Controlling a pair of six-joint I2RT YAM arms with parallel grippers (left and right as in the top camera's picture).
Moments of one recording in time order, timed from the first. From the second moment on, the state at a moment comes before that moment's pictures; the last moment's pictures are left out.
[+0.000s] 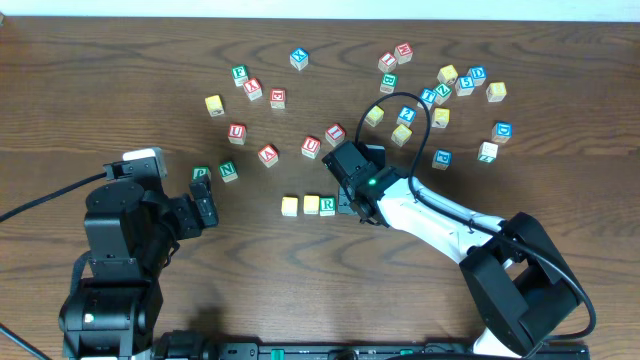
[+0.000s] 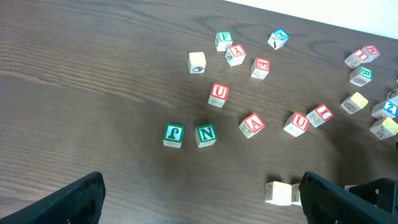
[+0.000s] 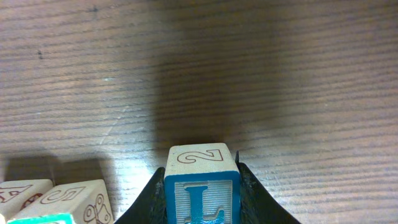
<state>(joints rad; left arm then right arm) -0.01 0.74 0.90 -0.80 0.00 -0.20 0.69 1.83 1.09 -0.55 0.21 0.75</state>
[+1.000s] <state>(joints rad) -0.01 0.74 0.90 -0.80 0.00 -0.20 0.75 1.83 1.09 -0.51 0.20 0.67</state>
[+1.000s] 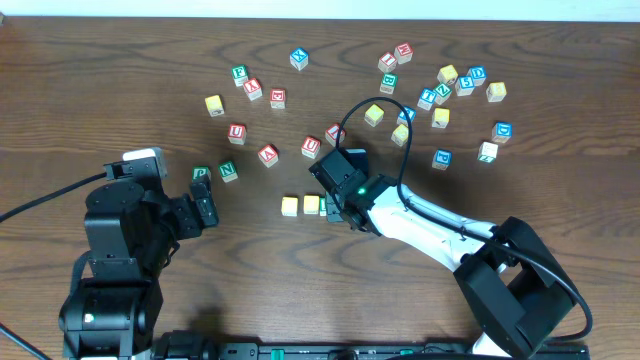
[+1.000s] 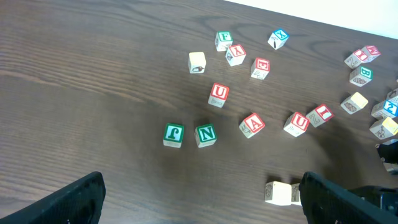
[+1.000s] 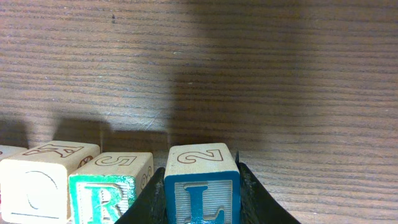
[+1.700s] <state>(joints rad) -0.01 0.74 0.90 -0.80 0.00 -0.20 0.76 1.83 1.07 -0.50 0.19 0.67</state>
